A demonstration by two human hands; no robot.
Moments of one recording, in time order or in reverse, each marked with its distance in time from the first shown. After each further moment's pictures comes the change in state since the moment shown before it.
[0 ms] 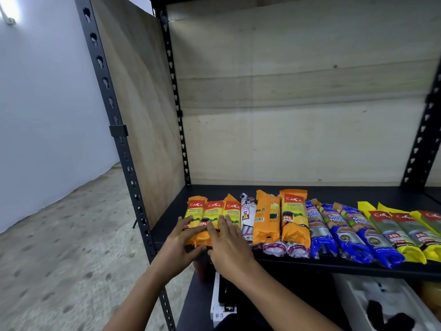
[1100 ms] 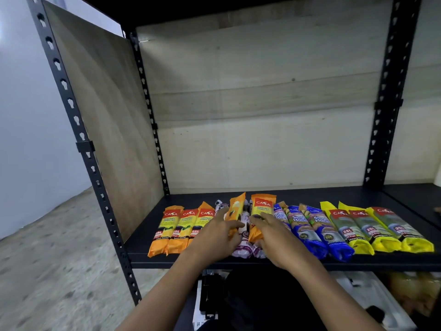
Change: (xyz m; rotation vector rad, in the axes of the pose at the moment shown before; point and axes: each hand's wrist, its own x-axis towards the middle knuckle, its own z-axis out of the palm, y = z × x) left_hand 0.057 0.173 0.047 0.200 -0.141 0.222; right_hand -0.077 0.153 -0.085 0.144 -0.037 0.262
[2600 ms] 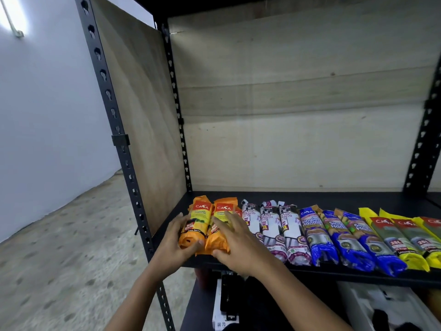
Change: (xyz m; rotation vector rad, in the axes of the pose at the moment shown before) left_hand -0.091 -0.158 -0.025 -0.606 0.246 -0.299; right_hand 0.049 -0.122 0.075 0.125 -0.005 -0.279
